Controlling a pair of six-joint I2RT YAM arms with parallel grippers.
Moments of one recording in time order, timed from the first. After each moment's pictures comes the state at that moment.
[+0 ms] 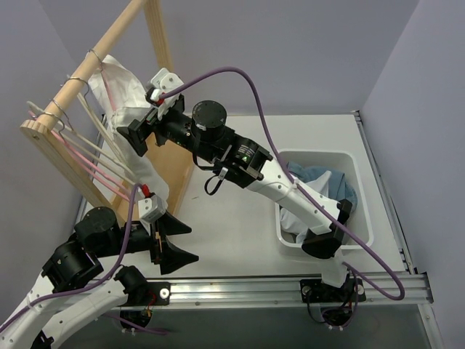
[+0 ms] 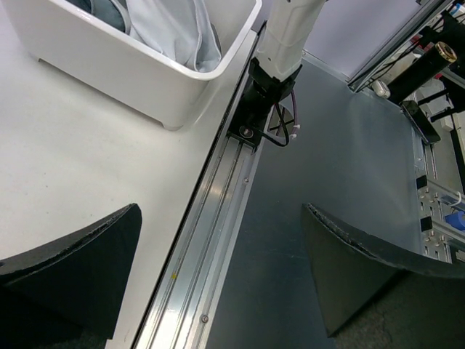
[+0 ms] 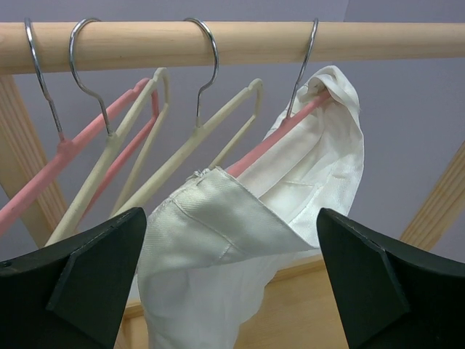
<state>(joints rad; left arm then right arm) -0.82 0.48 0.92 -0.64 0.51 -0.31 1.12 1.97 2.37 -0.21 0.06 -0.08</state>
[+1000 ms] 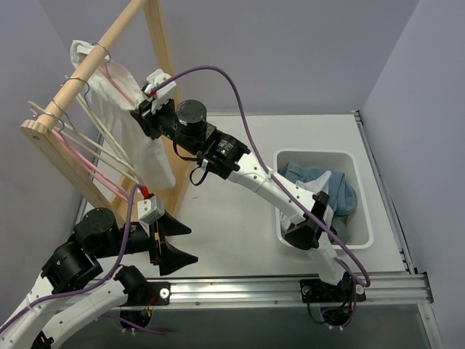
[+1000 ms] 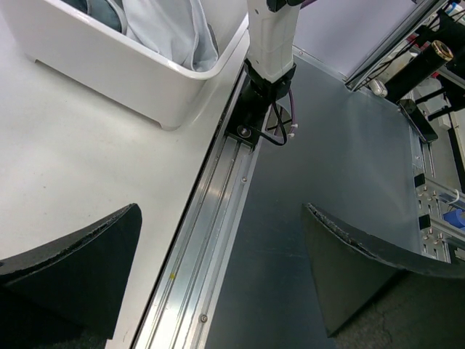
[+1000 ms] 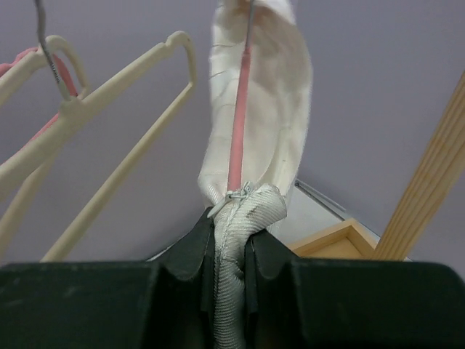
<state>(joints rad) -0.82 0.47 0.91 -0.64 0.52 -0.31 1.05 2.14 2.44 -0.15 0.10 0.00</state>
